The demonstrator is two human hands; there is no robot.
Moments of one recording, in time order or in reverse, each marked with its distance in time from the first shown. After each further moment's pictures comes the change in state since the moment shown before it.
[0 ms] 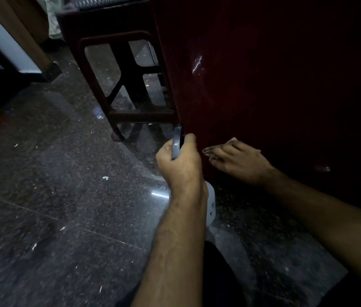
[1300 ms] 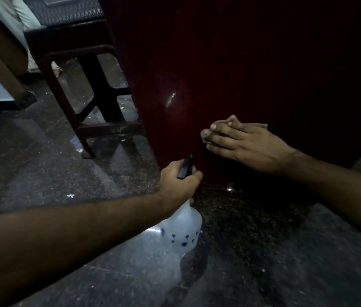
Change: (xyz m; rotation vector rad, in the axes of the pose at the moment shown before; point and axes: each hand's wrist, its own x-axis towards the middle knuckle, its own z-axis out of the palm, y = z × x) left_hand -0.001 -0.109 -0.012 0.674 -0.604 0.227; right_hand -0.102 0.057 -0.012 -0.280 0.048 -0.076
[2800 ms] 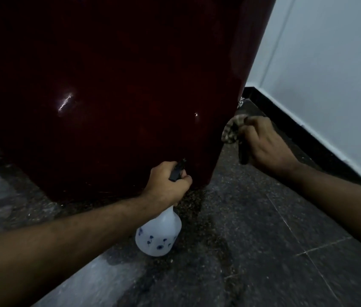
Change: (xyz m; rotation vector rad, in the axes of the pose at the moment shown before) left_hand -0.014 0.042 0.177 0.086 -0.466 0.276; right_hand -0.252 0.026 -0.047 0.317 -0.068 0.833
